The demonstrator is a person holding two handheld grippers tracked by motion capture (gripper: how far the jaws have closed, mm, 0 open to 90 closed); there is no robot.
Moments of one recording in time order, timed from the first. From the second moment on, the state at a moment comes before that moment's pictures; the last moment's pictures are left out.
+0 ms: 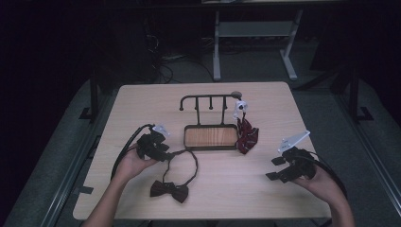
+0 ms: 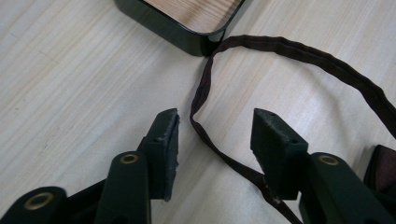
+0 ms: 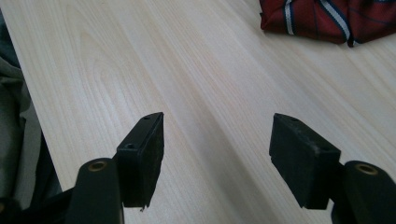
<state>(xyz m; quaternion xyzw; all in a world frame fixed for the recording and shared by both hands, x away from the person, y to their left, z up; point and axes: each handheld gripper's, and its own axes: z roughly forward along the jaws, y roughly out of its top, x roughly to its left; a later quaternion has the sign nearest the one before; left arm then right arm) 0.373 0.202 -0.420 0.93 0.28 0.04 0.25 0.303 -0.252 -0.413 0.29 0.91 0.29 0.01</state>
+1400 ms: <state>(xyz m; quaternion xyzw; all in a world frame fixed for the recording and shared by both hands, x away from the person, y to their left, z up) 0.393 0.182 -0.439 0.95 0.25 0.02 0.19 0.301 -0.251 -0.408 0.29 0.91 0.30 0.02</state>
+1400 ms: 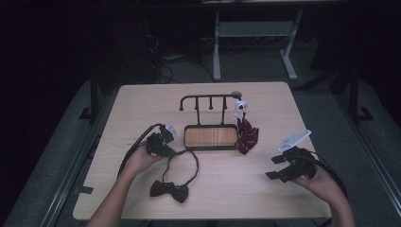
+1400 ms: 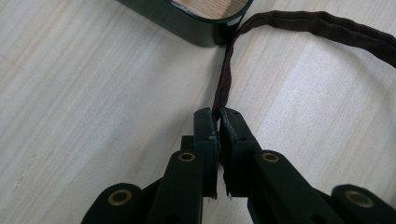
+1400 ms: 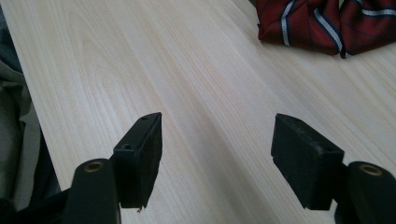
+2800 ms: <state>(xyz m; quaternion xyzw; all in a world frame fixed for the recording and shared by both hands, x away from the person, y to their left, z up) 0.377 0.198 -0.404 0.95 0.23 -0.03 0.23 0.304 -0.253 -0.412 0.29 0.91 0.30 0.02</state>
